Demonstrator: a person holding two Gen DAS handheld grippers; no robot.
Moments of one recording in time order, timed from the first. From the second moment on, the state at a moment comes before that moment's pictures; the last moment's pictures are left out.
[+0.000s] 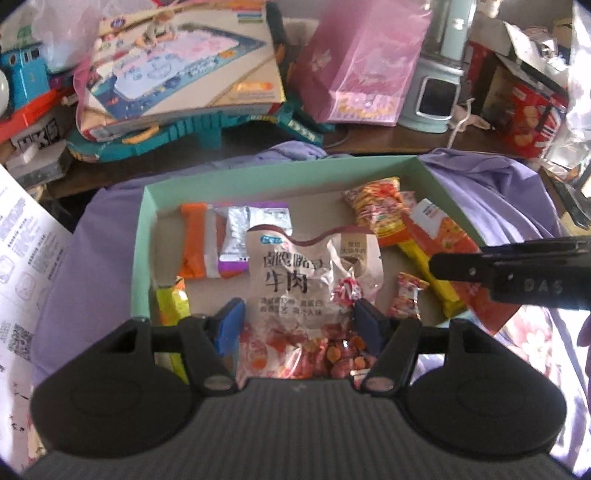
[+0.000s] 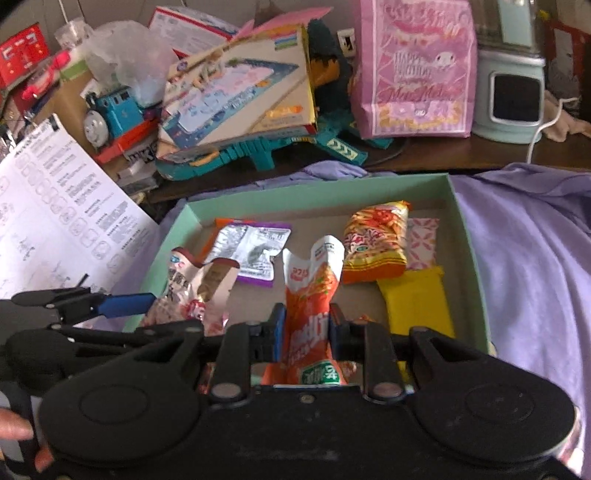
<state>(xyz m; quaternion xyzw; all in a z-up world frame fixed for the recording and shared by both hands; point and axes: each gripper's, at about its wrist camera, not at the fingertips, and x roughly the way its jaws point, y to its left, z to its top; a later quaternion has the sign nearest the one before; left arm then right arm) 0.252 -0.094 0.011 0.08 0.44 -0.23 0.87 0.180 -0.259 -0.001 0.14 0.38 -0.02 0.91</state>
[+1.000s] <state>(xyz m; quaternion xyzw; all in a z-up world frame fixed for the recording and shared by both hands) 0.257 -0.097 0.008 0.08 0.42 -0.19 0.88 0.183 -0.266 -0.010 0.11 0.39 -0.04 0.91</state>
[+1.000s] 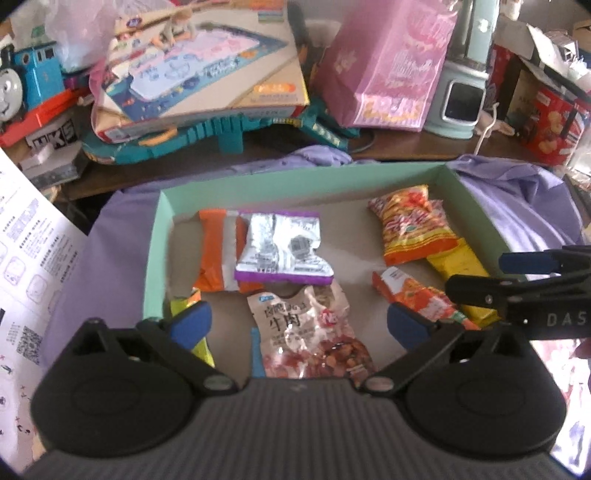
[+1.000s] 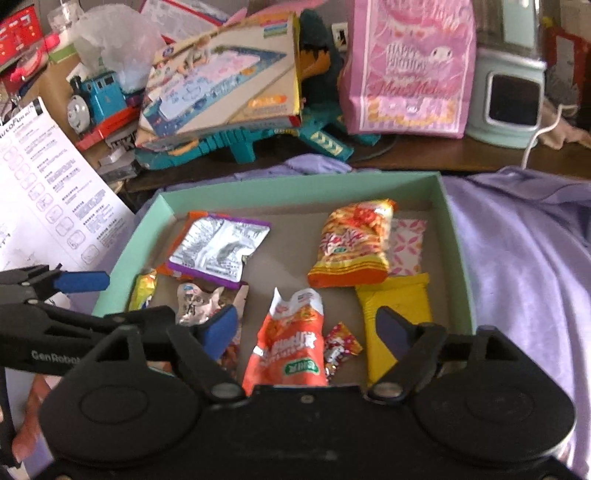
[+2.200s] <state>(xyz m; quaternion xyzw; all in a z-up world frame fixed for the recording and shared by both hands) 0.088 -0.044 -0.015 0.04 0.48 -0.15 0.86 -0.021 -0.239 -0.028 0.02 0.36 -0.04 0.93</state>
